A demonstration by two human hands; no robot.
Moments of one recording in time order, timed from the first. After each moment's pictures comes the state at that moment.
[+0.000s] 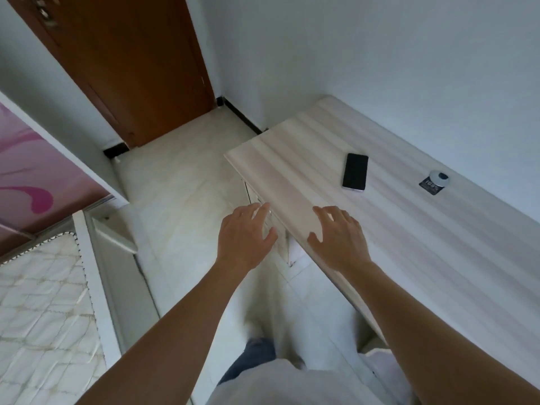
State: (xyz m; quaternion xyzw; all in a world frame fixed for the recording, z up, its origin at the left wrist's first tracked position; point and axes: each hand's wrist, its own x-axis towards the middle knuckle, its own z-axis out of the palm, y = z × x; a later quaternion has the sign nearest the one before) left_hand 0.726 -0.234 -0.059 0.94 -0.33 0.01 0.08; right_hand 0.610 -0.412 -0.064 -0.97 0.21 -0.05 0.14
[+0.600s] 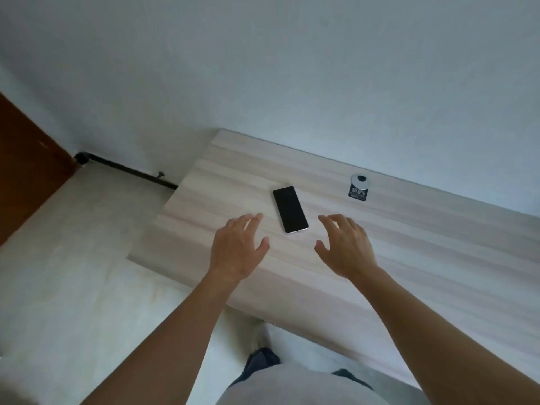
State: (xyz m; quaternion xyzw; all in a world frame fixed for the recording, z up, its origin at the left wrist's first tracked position) left_hand 0.896 -0.448 -0.082 0.81 -0.58 -0.07 0.10; right_hand 0.681 -0.556 -0.073 -0.87 0.47 -0.03 0.11
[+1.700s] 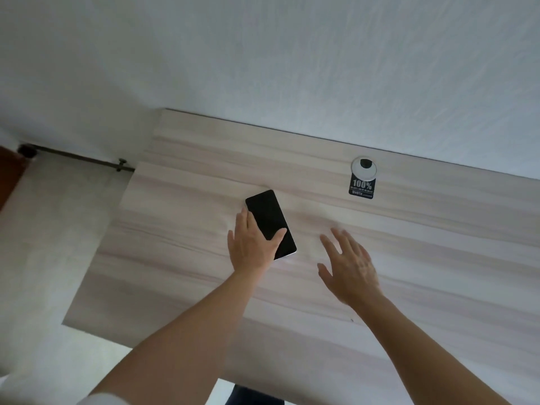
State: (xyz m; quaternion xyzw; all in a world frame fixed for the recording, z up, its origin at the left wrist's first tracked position) left_hand 0.881 -0.633 -0.224 0.87 -0.43 -0.21 0.10; right_hand 0.671 -0.657 -0.221 -0.84 0.51 0.06 0.17
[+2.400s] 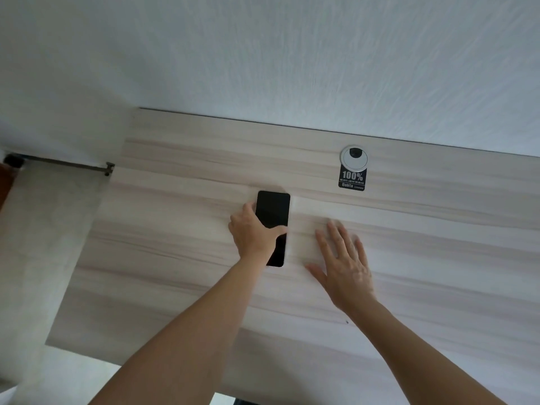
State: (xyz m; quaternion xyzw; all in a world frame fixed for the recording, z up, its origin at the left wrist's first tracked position) left_hand 0.859 -0.678 -0.231 0.87 -0.33 -0.30 0.20; right_hand 0.656 -0.655 -0.258 -0.83 0.53 0.07 0.15
